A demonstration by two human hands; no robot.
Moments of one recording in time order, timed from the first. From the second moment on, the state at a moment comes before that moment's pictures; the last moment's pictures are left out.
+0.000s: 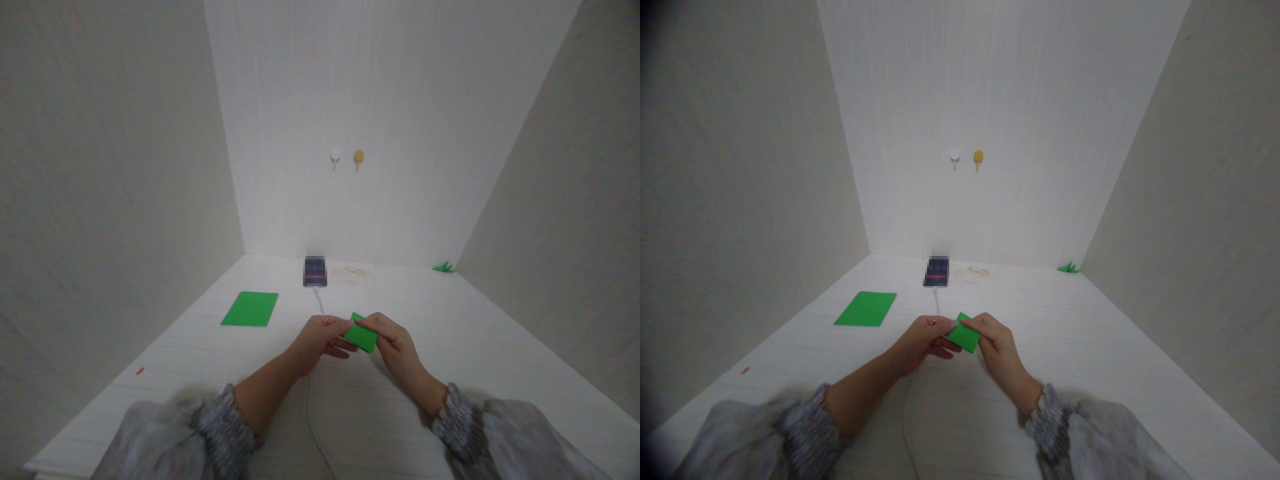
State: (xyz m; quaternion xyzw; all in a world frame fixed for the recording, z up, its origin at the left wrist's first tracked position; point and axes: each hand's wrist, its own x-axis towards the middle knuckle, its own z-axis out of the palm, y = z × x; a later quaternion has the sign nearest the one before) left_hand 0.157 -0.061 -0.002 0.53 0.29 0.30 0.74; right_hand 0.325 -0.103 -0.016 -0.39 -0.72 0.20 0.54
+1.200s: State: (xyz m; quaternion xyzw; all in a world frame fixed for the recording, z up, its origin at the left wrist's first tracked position) left_hand 0.162 -0.069 0.001 0.57 0.30 0.42 0.64; right_hand 0.317 -0.114 -0.002 -0.46 -0.60 0.31 0.57
